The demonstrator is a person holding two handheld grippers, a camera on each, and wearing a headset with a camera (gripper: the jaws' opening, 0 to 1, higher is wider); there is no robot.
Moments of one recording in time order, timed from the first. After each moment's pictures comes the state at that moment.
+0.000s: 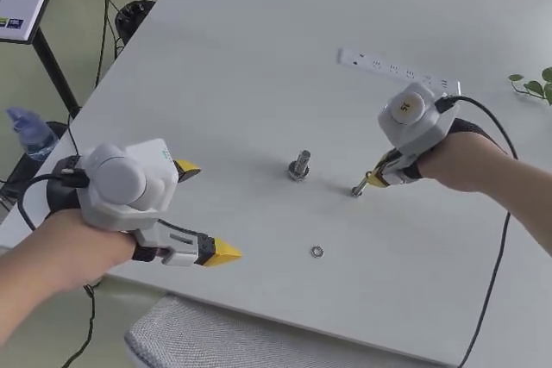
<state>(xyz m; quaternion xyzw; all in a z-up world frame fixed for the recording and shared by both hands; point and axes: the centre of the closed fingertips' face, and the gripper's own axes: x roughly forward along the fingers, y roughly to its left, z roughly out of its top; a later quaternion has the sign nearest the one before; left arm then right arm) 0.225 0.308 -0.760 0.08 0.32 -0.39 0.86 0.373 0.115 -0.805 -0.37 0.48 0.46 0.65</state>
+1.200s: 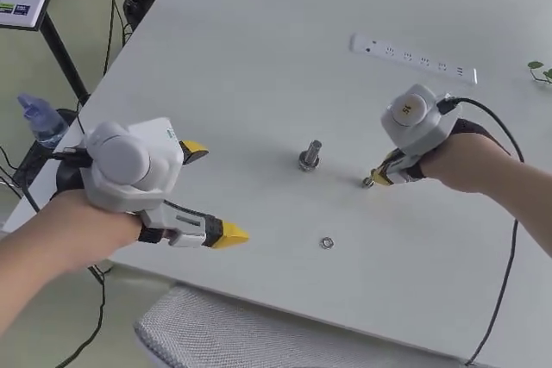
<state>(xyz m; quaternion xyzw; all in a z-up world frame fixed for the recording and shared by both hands) 0.233 0.314 -0.752 0.08 0.31 -0.39 0.86 0.371 0.116 -0.831 -0.37 0.49 0.46 0.64</state>
